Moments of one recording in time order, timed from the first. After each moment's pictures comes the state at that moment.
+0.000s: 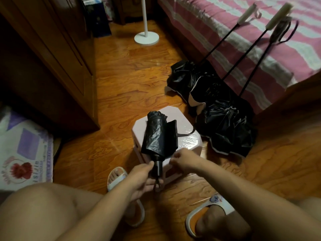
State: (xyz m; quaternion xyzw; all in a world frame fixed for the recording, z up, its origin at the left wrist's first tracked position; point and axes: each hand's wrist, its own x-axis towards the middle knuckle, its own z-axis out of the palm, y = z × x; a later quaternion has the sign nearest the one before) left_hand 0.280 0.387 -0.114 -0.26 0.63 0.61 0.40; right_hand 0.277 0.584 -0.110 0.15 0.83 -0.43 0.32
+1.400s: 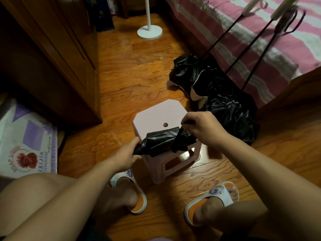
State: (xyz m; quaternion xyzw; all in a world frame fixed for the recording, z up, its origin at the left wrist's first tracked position) left_hand 0.230 0.337 -0.113 0.18 0.92 0.24 0.26; right_hand 0.265 0.638 -0.038 -0.07 0.95 -0.30 -0.02
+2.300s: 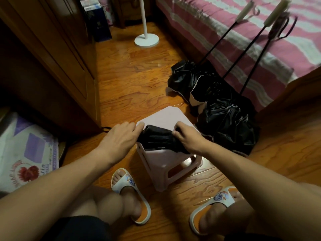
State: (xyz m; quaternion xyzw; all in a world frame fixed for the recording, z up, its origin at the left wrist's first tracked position) left_hand 0.184 0.339 -0.047 0.40 0.91 -0.11 -0.05; right_hand 0.238 0.607 -0.085 0.00 0.91 -0.40 0.07
